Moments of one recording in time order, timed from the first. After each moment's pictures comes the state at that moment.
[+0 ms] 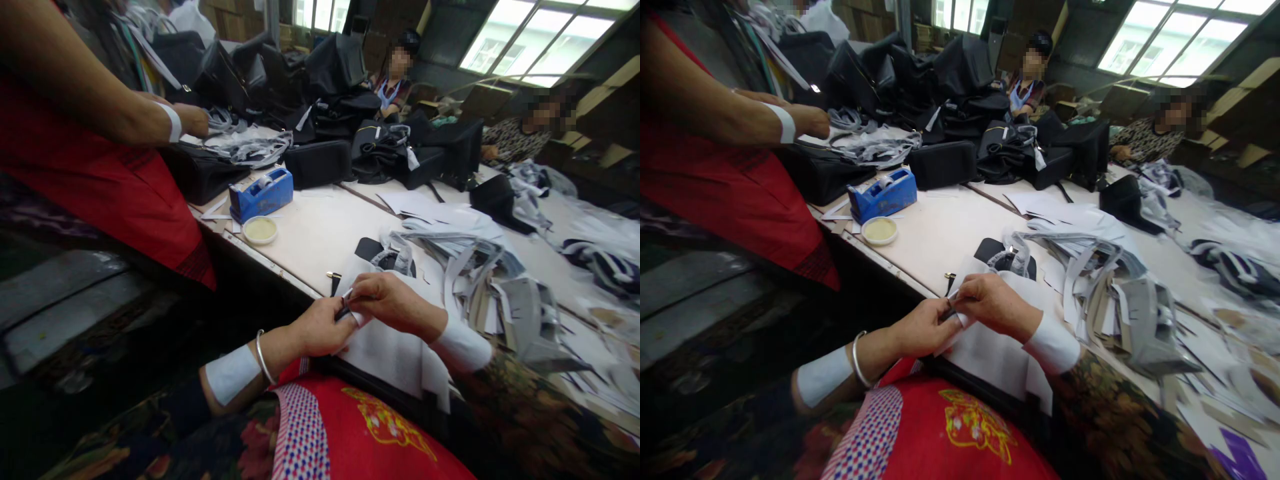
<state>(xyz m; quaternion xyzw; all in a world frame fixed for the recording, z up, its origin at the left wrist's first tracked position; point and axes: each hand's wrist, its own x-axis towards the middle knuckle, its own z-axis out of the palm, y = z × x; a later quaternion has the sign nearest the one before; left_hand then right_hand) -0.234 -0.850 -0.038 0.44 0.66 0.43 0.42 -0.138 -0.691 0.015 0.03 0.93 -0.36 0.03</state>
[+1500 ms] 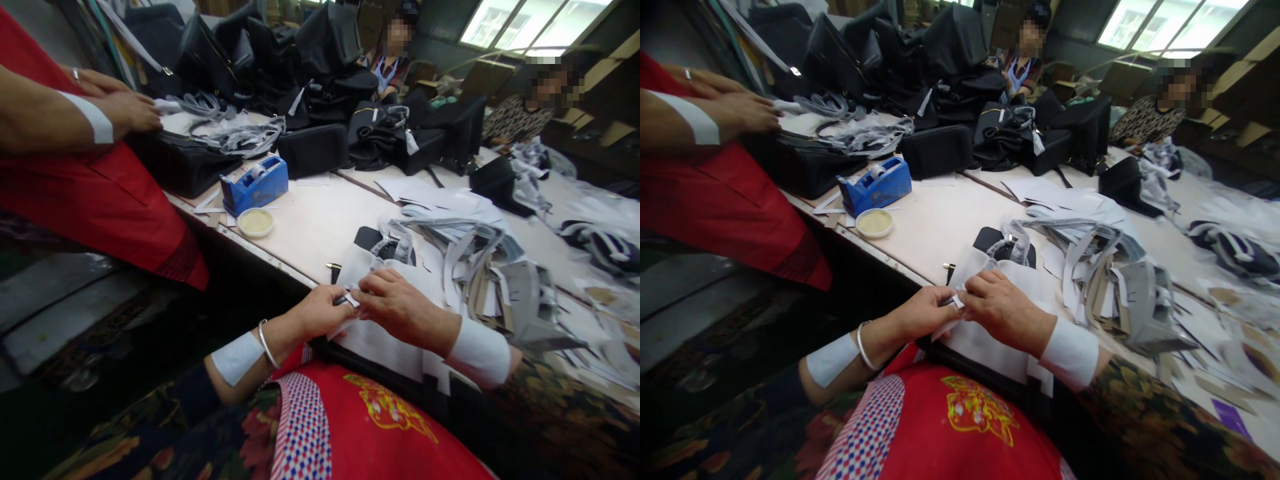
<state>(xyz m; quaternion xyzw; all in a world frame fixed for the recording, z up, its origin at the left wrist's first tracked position) -0.236 -0.844 -0.039 0.29 0.59 0.49 0.56 -0.105 -0.696 0.005 -0.12 0.99 -0.06 -0.05</state>
